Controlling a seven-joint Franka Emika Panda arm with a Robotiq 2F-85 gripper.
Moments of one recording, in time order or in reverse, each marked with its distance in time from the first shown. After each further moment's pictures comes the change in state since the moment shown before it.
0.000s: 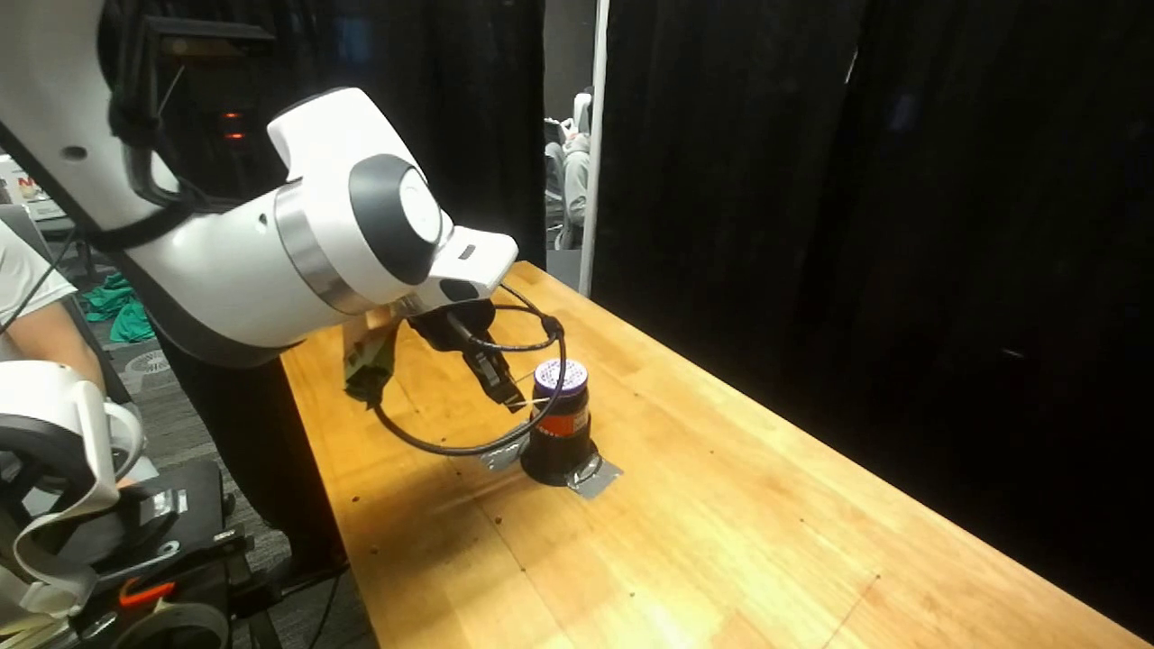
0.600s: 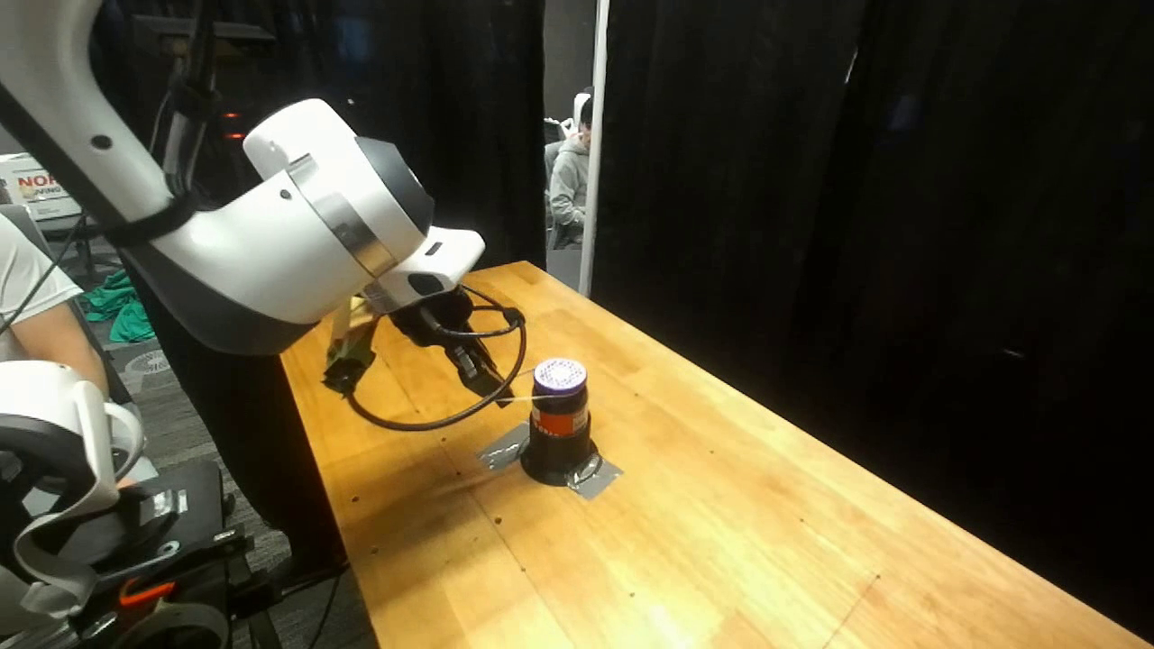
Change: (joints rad) arm 0.077 0.011 0.027 0.045 -0.302 -0.133 0.407
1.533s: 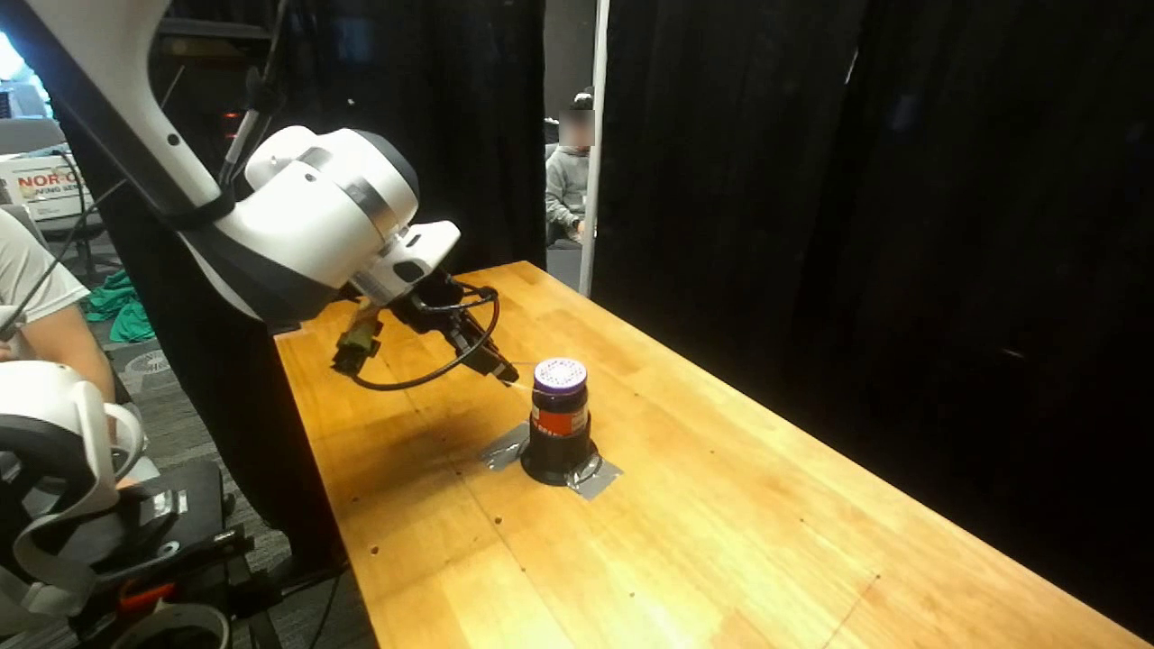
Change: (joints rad) arm 0.101 0.088 0.085 0.110 -0.126 -0.232 0.274
